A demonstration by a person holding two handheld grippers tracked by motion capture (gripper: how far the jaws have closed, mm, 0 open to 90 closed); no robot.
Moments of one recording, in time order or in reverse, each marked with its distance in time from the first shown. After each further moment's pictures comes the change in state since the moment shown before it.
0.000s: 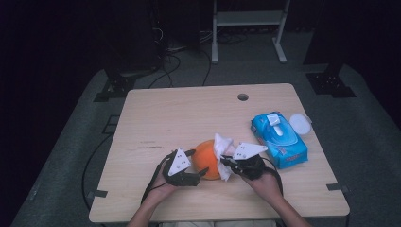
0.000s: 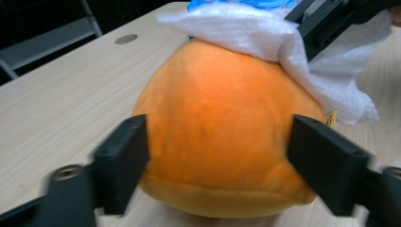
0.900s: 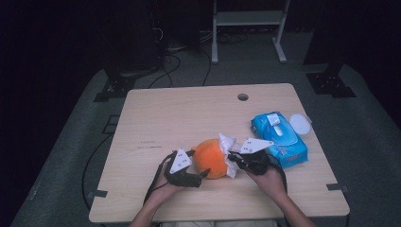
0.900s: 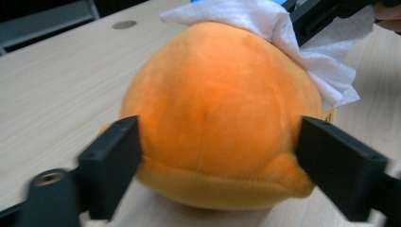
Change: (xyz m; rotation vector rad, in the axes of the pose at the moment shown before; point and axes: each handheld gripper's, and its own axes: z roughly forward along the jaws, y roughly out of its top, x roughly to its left) left arm -0.001 -0.005 0.011 0.025 0.002 -0.085; right arm -0.016 -0.008 -0.002 0.012 -0.032 0.044
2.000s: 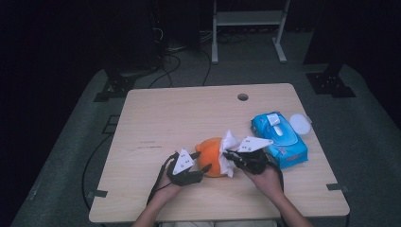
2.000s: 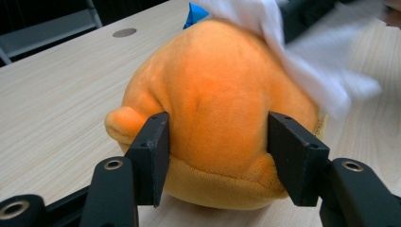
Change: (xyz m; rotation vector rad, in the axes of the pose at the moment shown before) left arm -0.003 0.000 0.003 -0.028 0.002 0.014; right arm -0.004 0.007 -0.003 -0.048 0.009 0.044
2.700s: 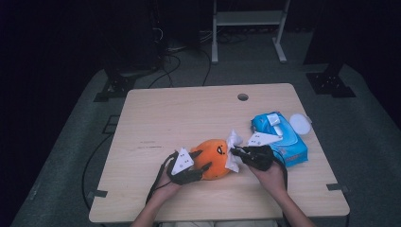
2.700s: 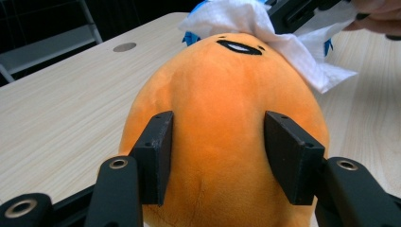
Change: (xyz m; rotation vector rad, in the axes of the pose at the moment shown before) left arm 0.003 0.002 0.000 -0.047 -0.008 0.034; right arm -0.017 -0.011 -0.004 -0.012 -0.022 0.101
